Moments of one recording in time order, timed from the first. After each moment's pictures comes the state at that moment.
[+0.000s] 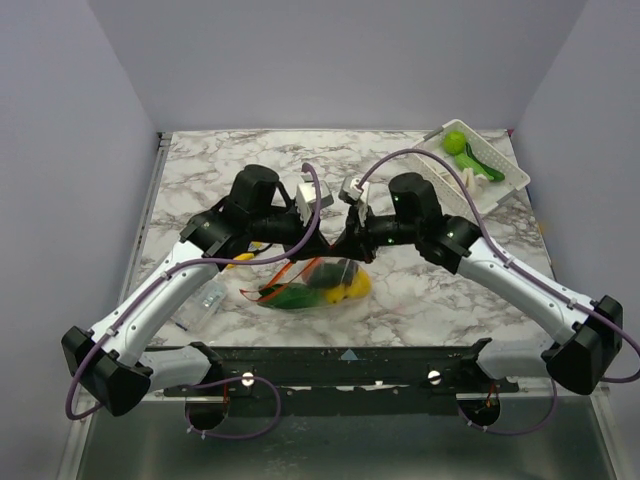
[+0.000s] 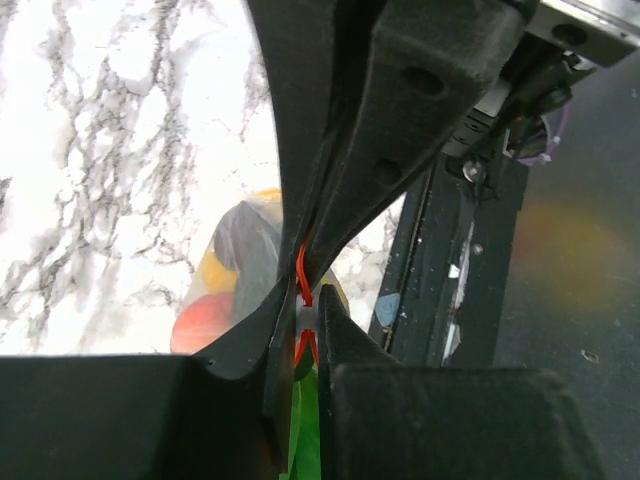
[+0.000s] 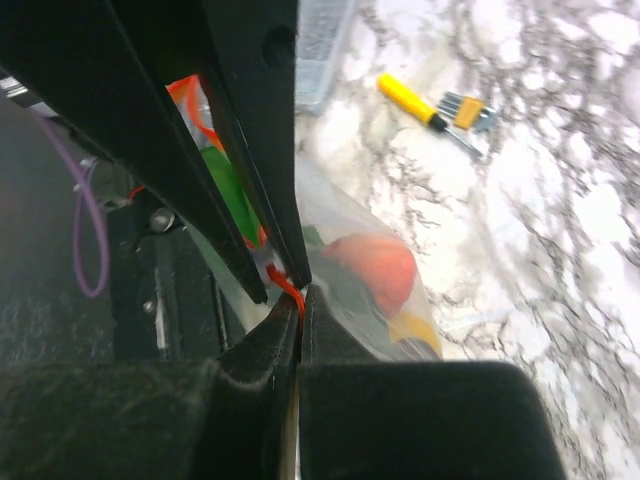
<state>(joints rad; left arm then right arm) -0.63 1.18 1.24 -0.64 0.71 0.10 0.74 1.31 1.19 -0.39 -0.66 -0.14</state>
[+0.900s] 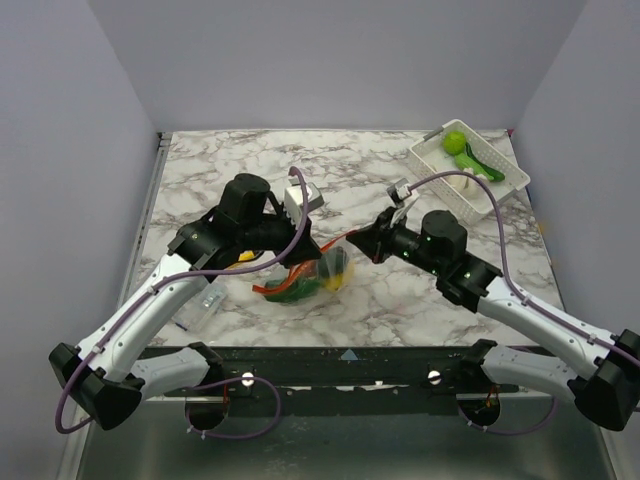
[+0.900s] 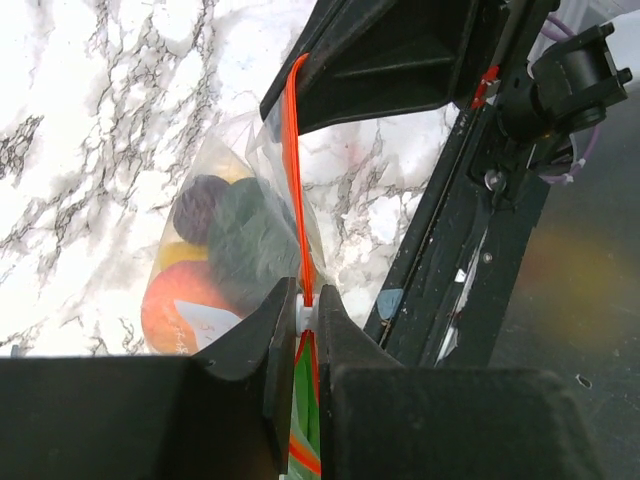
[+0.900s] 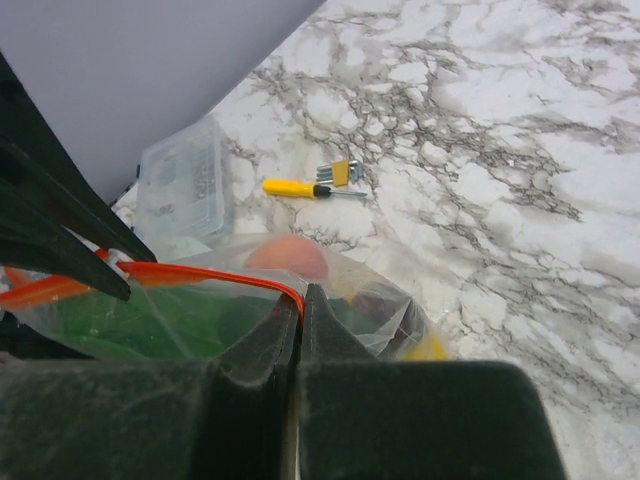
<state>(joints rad) -0.64 1.12 1.20 -0.67 0.56 0.01 0.75 1.04 0.76 0.12 -0.12 0.35</state>
